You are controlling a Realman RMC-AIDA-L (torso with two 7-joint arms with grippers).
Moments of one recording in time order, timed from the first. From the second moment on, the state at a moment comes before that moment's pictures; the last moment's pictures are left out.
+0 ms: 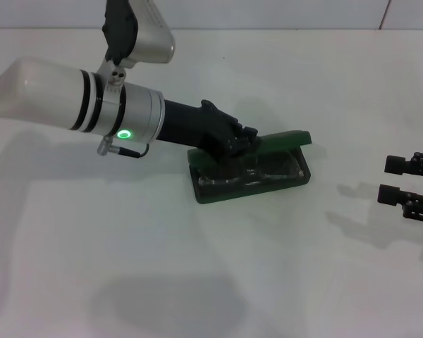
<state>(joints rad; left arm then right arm) -0.87 -2.09 1.11 0.47 1.97 1.19 -1.54 0.33 2.01 -0.66 -0.71 -1.84 -1.80 1.30</state>
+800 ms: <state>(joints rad) -0.81 -2.10 1.30 0.48 1.83 1.21 -1.53 0.33 2.01 -0.66 -0.71 -1.84 -1.80 1.30</state>
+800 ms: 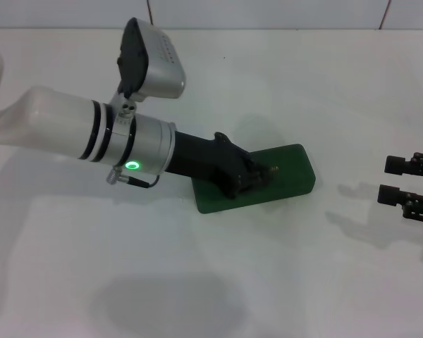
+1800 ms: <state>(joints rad) -0.49 -2.06 0.93 0.63 1.66 1.88 -1.36 0.38 2.02 -0.77 -0.71 -1.83 -1.81 1.28</state>
